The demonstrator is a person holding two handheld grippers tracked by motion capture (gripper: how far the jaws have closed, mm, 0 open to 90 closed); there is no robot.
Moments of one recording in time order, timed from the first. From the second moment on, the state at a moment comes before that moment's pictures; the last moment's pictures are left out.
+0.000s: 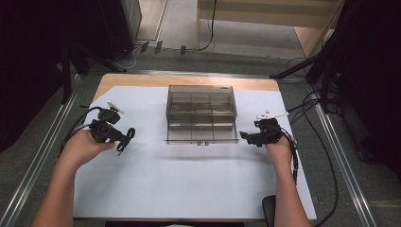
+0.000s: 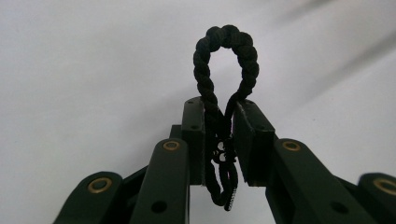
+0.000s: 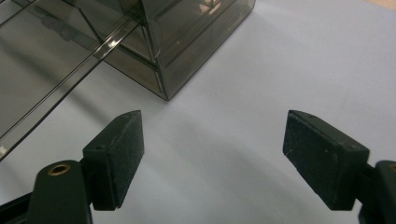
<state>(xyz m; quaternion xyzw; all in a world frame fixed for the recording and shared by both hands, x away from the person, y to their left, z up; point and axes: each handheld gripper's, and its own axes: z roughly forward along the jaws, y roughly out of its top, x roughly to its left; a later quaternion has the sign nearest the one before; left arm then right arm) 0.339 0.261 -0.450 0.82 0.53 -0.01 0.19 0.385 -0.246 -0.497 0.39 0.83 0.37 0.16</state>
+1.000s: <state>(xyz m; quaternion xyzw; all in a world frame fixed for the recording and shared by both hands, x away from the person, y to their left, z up) 0.352 0.214 -0.414 0.84 0.49 -0.04 0.21 0.382 -0.244 -0.498 0.39 0.83 0.36 0.15</state>
